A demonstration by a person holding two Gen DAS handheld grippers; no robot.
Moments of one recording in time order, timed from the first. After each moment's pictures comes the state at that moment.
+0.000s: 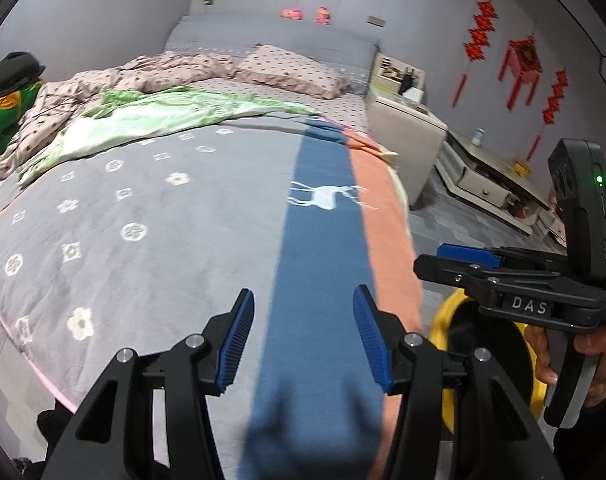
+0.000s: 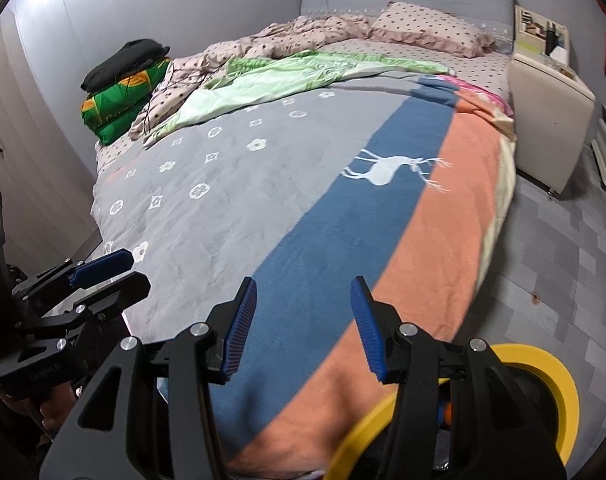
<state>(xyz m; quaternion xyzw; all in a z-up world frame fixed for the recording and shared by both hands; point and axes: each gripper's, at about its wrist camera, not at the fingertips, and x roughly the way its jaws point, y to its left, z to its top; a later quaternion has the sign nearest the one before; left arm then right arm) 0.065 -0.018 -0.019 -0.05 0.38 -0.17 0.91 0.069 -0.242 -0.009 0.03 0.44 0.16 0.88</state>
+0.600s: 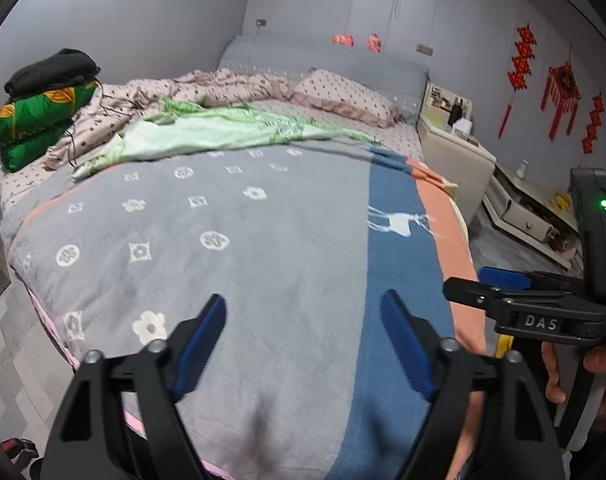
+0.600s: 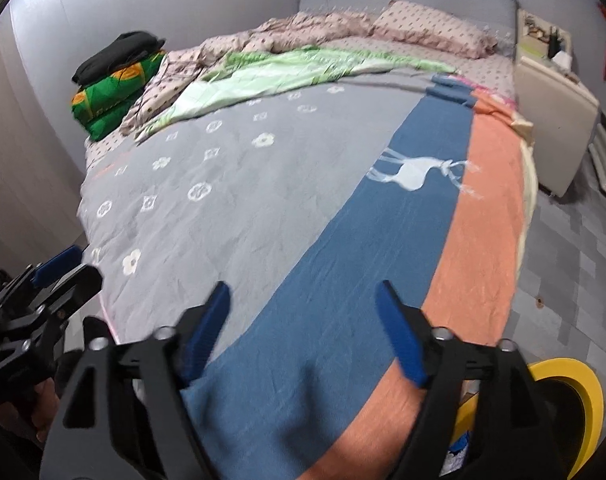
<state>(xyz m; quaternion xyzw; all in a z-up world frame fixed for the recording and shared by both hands) 0.066 0.047 -0.028 -0.06 0.33 -0.07 0.94 0.094 -0.192 -0.034 0.02 0.43 0.14 0.89</state>
